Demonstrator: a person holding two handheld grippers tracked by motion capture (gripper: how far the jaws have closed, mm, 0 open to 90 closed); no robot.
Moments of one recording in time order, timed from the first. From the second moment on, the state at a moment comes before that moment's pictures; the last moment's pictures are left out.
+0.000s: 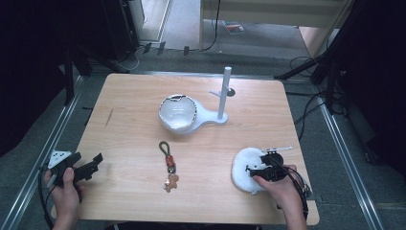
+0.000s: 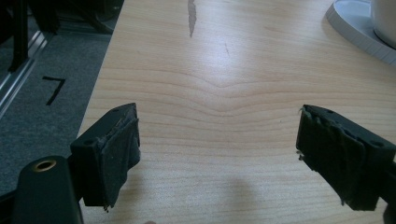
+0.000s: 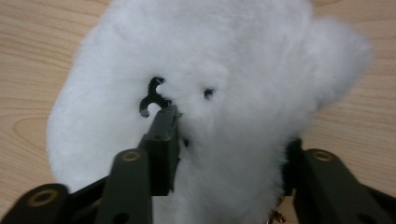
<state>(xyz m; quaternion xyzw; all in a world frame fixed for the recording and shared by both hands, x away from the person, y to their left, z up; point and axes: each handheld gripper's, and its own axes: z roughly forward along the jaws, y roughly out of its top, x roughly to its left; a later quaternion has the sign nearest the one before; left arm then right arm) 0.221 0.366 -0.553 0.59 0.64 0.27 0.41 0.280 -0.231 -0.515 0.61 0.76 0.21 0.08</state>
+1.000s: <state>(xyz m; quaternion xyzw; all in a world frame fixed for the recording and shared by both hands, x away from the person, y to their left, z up) 0.224 0.367 -0.553 0.59 0.64 0.26 0.41 0.265 -0.220 -0.497 0.53 0.74 0.36 0.20</state>
